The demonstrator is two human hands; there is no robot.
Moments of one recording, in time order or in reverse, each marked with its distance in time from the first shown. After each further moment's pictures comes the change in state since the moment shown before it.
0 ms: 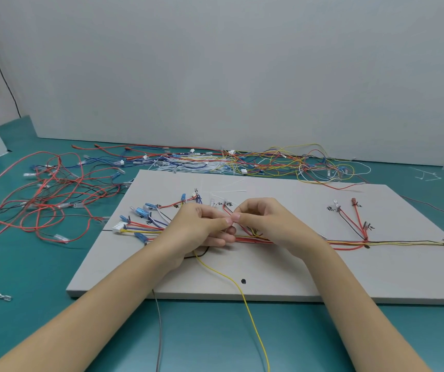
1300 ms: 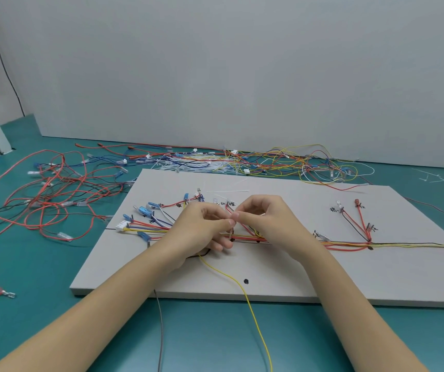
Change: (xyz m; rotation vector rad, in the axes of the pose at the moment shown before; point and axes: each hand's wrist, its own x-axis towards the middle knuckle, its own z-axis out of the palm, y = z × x) left_hand 0.003 -0.004 0.001 0.132 0.024 0.080; right_hand 0.000 -0.003 0.009 0.047 0.158 -0.044
